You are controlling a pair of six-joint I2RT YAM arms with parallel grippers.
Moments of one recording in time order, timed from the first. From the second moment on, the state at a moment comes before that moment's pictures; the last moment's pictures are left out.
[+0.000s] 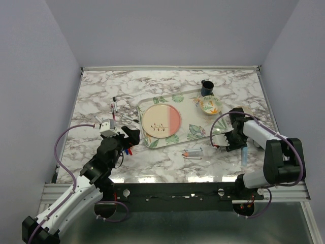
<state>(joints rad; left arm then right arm) -0.60 0.44 0.27 -0.10 -0.38 -0.69 0.08 1.44 0.74 -0.78 0.06 -1.75</state>
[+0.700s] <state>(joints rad) -0.60 0.46 0.27 -0.10 -0.36 -0.69 0.07 1.48 0.77 -0.81 0.01 -1.83</state>
